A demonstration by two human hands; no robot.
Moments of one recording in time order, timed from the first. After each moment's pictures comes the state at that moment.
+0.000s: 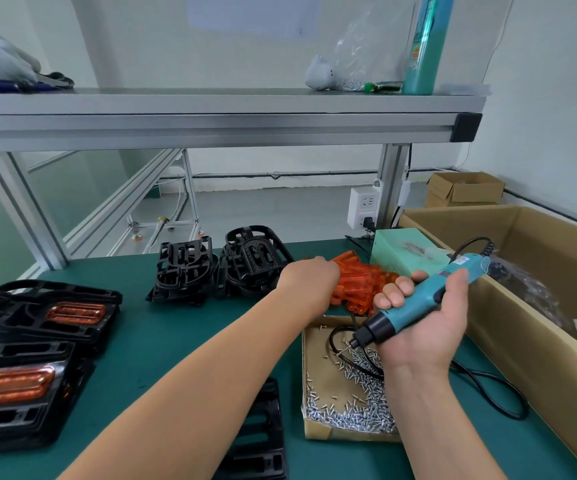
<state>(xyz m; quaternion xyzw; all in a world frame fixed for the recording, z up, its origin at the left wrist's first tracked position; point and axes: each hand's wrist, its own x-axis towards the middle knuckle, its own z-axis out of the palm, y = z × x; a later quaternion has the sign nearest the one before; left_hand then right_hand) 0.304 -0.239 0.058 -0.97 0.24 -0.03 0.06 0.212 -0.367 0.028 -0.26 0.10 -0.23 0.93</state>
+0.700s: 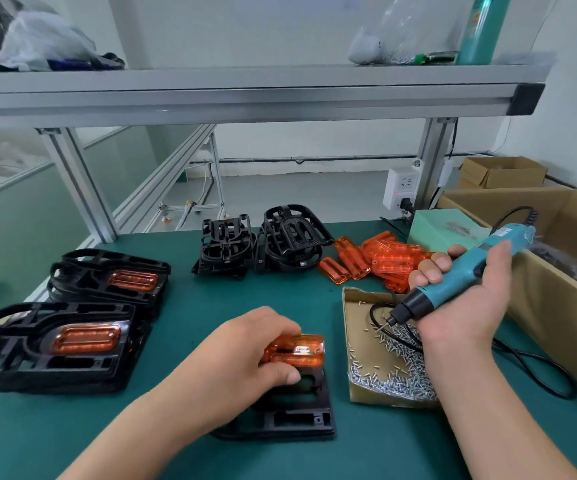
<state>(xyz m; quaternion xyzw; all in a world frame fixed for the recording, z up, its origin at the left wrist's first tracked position) 0.152 -0.058 0.040 -0.92 0.26 0.00 -0.28 0.200 -0.346 0.040 -0.26 0.03 -0.23 0.94</state>
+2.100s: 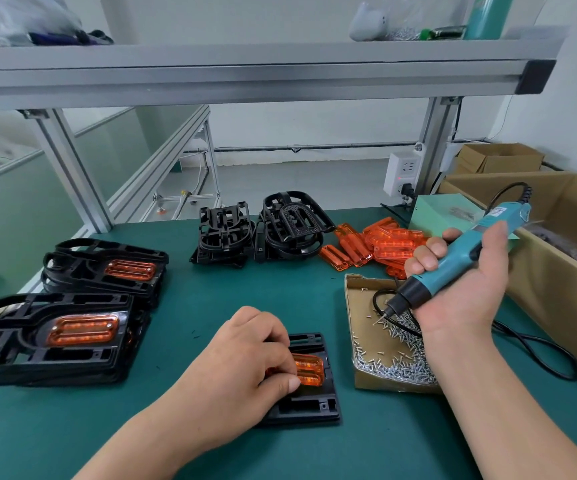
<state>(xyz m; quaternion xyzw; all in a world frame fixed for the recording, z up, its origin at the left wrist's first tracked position) 0.134 -0.050 0.024 -0.92 0.32 -0.03 -0.23 0.199 -0.337 0.037 -0.29 0.01 -0.22 0.93</state>
